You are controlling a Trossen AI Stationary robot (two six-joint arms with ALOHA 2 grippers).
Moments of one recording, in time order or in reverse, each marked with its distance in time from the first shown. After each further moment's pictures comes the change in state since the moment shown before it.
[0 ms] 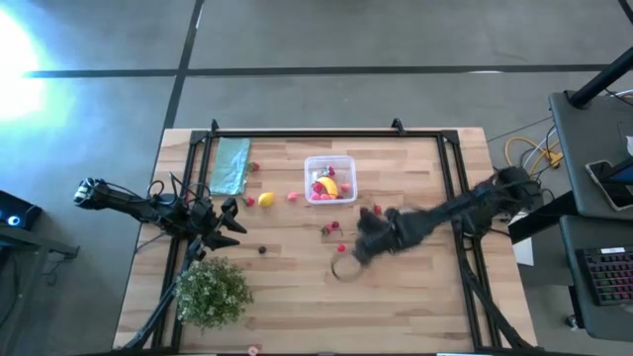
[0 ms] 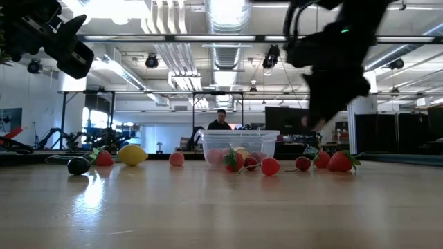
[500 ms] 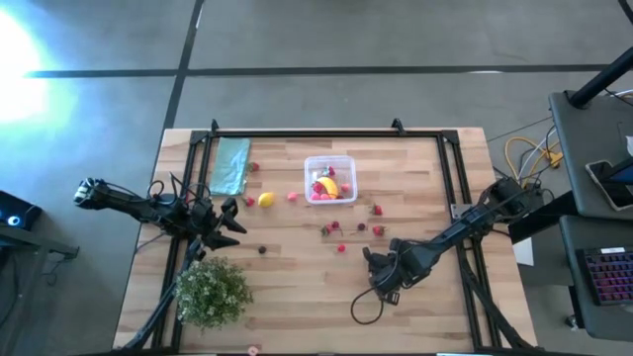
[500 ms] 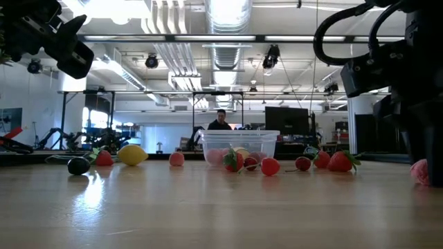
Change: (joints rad) left arm 0.000 0.001 0.000 0.000 -0.001 0.000; right arm 0.285 0.115 -0.074 0.020 -0.280 -0.102
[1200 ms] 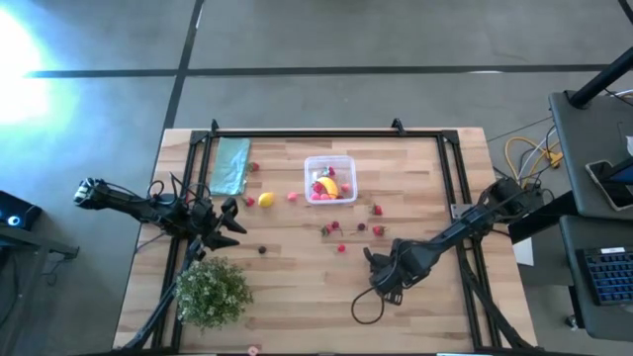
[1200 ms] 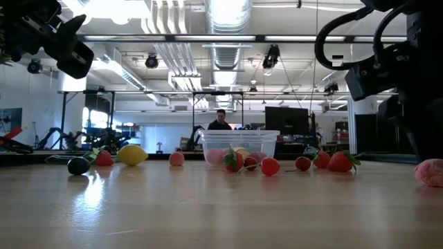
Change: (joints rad) left arm 0.000 0.000 0.000 0.000 0.005 0.000; right arm 0.001 0.002 0.011 -0.047 -0.050 -0.004
